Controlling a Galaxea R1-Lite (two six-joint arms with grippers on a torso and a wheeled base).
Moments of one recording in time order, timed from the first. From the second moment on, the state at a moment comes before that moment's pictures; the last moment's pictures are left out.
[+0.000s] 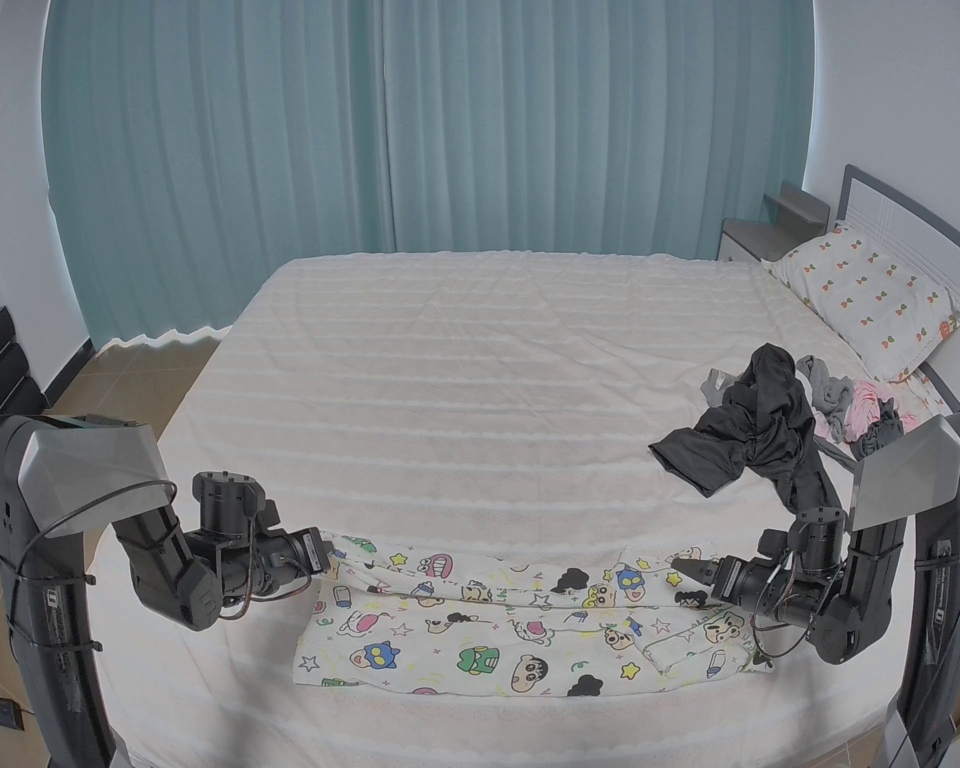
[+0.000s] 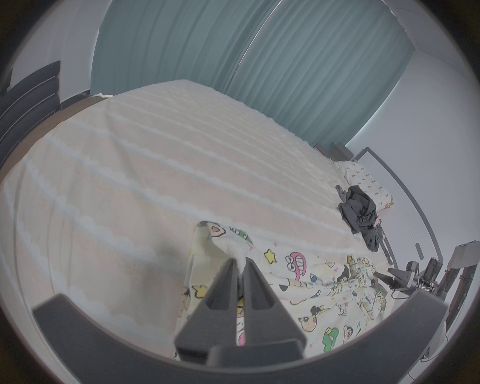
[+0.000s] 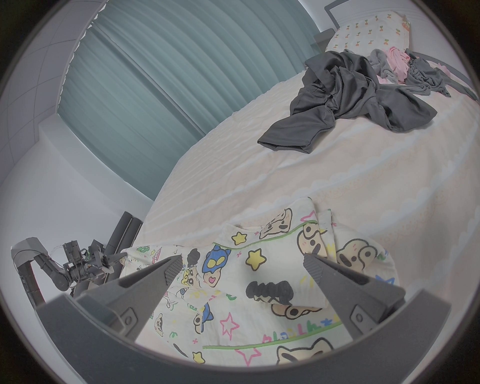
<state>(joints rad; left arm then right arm) -0.15 2.28 -0.65 -1.04 -0.21 -0.44 0.12 2.37 -0.31 -1.53 0.30 0.52</state>
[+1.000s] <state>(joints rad) -0.16 2.30 -0.69 -1.18 -0.22 -0.35 0.13 2.40 -0.31 -1.52 0.30 0.50</state>
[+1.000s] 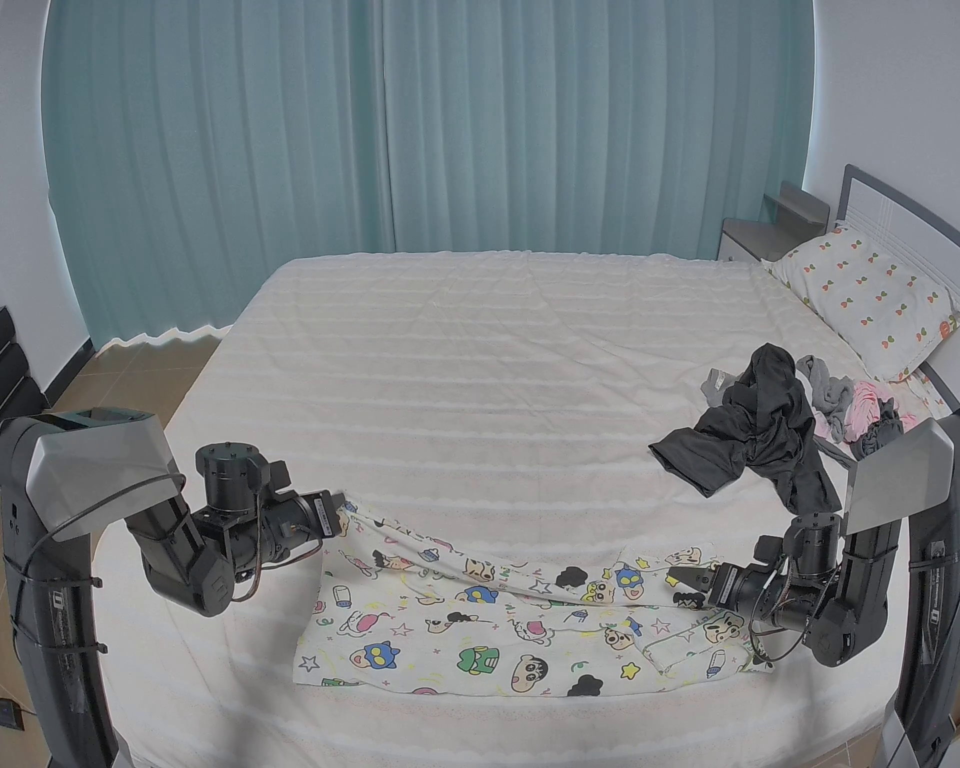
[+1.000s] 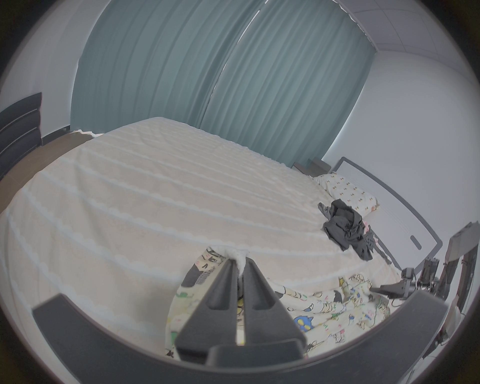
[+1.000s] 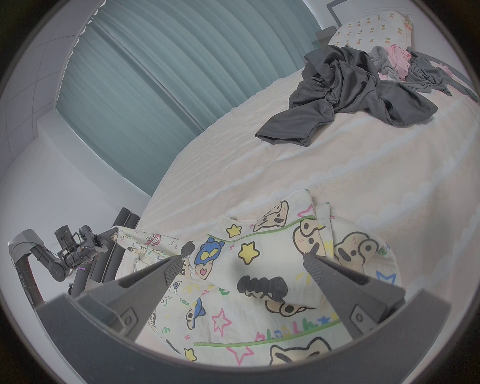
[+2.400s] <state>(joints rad) -0.14 2.47 -0.35 -1.36 -0.18 -0.15 0.13 2.41 -0.30 -1.52 0.30 0.48</state>
